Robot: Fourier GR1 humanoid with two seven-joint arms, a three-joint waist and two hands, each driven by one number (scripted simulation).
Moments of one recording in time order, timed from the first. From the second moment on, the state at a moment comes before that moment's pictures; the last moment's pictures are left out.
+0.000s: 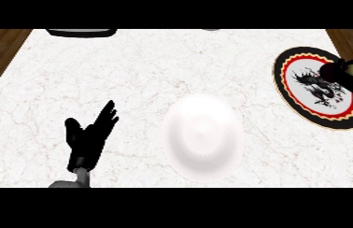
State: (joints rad) left arm 0.00 0.10 -0.11 -1.45 0.10 0.06 0.22; right arm -0.56 -0.50 -0.43 -0.74 0.28 -0.39 -0.48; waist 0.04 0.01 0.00
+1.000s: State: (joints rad) left arm -0.03 0.10 -0.11 -1.44 0.10 0.04 0.22; right arm -0.75 -0.61 -0.50 -0.27 0.27 -0.14 -0.63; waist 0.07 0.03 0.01
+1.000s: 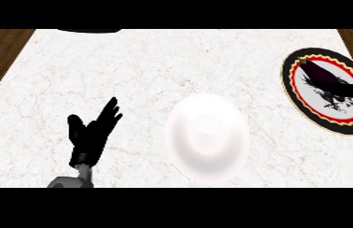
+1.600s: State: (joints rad) left arm -0.01 0.10 -0.10 -1.46 0.10 0.05 0.22; right arm -0.66 -0.75 -0.62 -0.17 0.14 0.23 -0.71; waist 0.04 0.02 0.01
